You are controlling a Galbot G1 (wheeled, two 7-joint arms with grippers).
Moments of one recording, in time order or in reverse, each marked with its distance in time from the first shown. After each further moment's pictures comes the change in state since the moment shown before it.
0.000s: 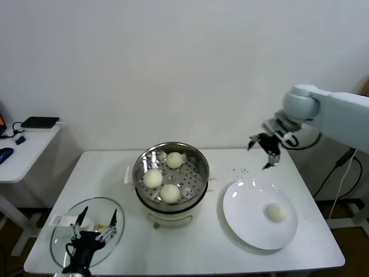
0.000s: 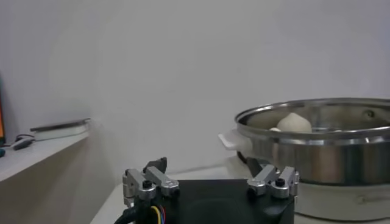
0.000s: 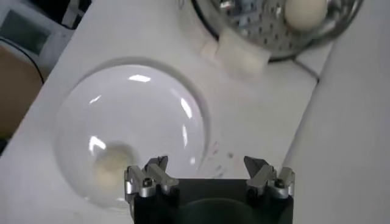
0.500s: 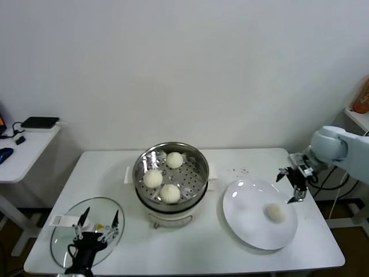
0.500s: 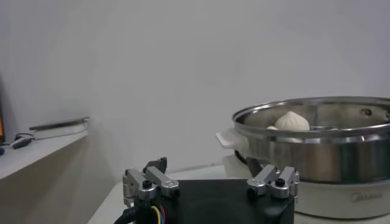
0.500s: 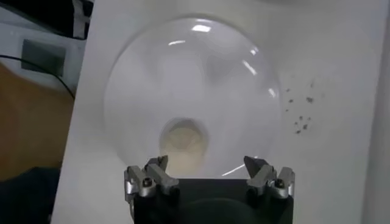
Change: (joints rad) left arm 0.005 -0.018 0.010 -0.003 0.021 -0.001 -0.002; right arm -0.217 -0.193 0.051 0.052 -0.091 -0.129 0.051
